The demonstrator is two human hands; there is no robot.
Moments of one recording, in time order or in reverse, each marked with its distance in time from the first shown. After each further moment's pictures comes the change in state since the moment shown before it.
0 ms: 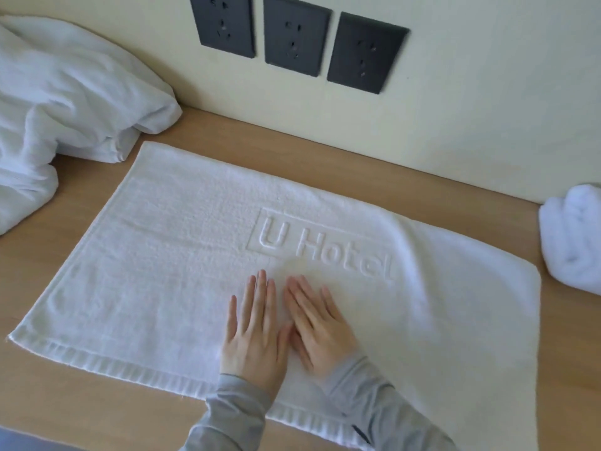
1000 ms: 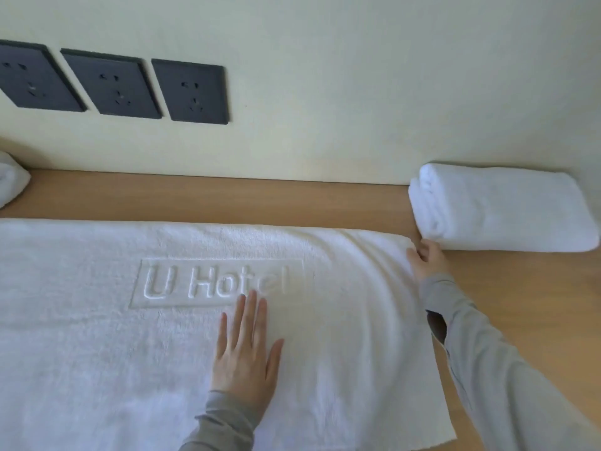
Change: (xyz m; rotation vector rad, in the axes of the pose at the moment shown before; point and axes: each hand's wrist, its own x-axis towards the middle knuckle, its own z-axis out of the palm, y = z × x) left_hand 0.032 0.104 0.009 -0.027 -0.061 0.292; right_hand -0.112 0.279 -0.088 0.658 0.397 1.387
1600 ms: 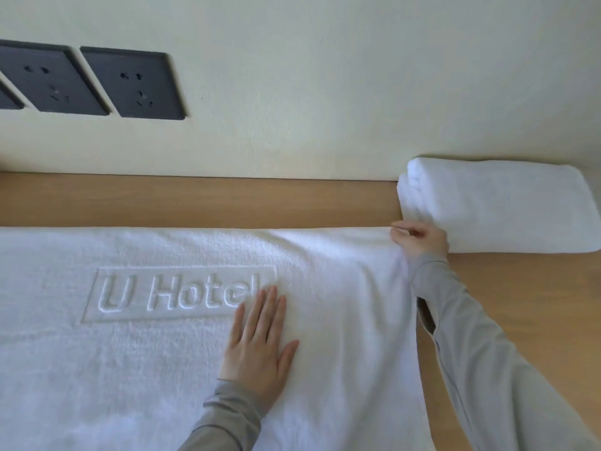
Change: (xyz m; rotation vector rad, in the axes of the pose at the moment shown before) left_hand 0.041 0.041 0.035 0.117 -0.101 0.119; right_hand 0.039 -0.023 0.000 0.315 0.096 -0.068
